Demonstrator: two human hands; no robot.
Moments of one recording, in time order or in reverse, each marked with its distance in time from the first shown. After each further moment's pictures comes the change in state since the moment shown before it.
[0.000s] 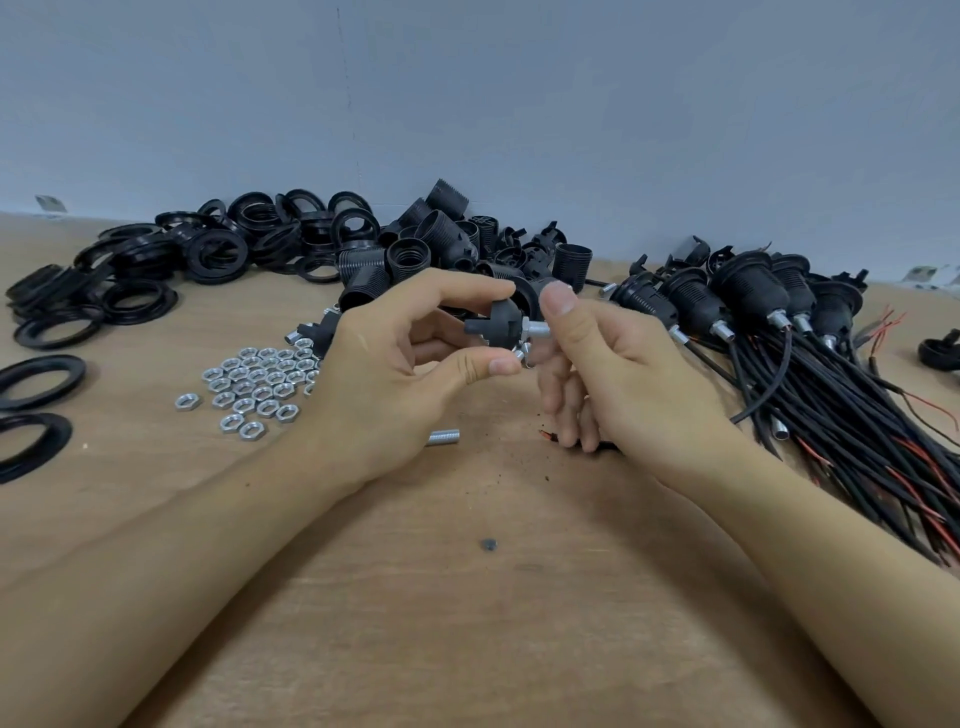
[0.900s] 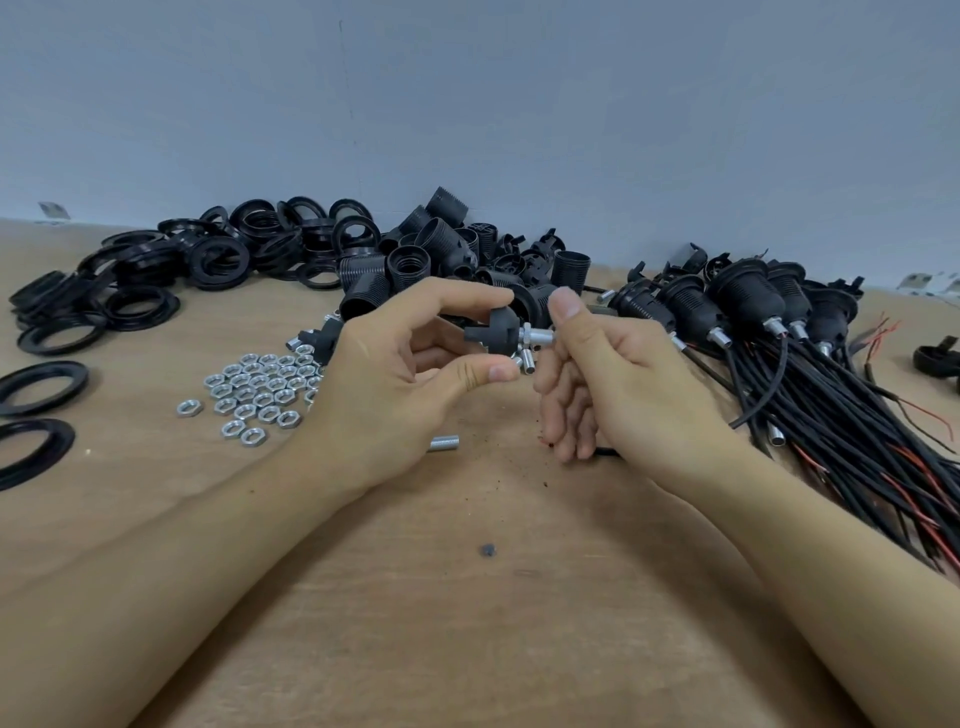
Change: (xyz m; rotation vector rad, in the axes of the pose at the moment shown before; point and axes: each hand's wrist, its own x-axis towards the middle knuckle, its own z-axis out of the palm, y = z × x) left_hand 0.000 0.000 0.001 -0.025 0.004 -0.018; right_hand 0.000 0.001 -0.003 0.046 -0.019 0.009
